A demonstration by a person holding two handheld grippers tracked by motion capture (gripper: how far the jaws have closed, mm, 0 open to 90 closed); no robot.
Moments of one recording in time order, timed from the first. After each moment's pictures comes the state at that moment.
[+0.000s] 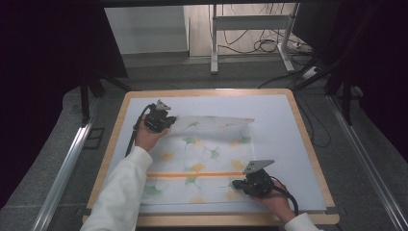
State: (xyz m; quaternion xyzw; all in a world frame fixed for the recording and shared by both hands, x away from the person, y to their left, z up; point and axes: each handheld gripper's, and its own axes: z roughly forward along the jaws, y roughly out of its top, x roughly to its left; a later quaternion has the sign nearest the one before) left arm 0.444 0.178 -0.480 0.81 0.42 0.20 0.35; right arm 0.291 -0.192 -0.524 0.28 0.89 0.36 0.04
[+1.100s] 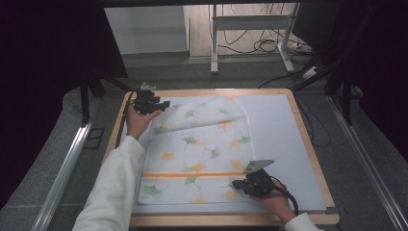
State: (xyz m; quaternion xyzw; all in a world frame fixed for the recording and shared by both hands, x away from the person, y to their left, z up) left arm 0.481 0.219 -0.455 0.75 0.48 0.21 0.41; right arm 0.291 -0.192 -0.524 0.28 0.89 0.36 0.04
